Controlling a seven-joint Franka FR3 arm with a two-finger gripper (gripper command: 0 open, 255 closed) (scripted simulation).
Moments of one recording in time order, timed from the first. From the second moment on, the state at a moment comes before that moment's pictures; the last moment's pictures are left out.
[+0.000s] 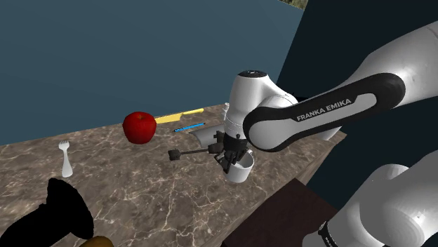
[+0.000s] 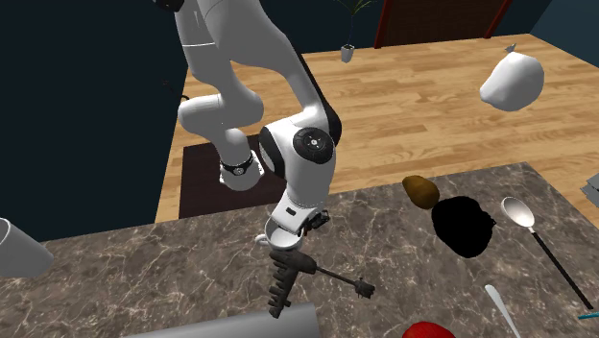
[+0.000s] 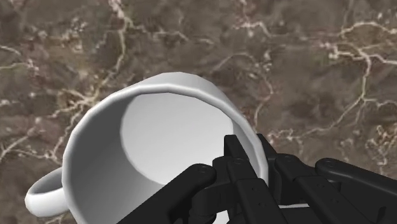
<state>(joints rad) 0.00 -0.28 0.42 -2.61 0.11 2.32 0.41</state>
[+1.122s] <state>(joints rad) 0.01 -0.40 0.39 -2.52 0.13 2.11 0.38</state>
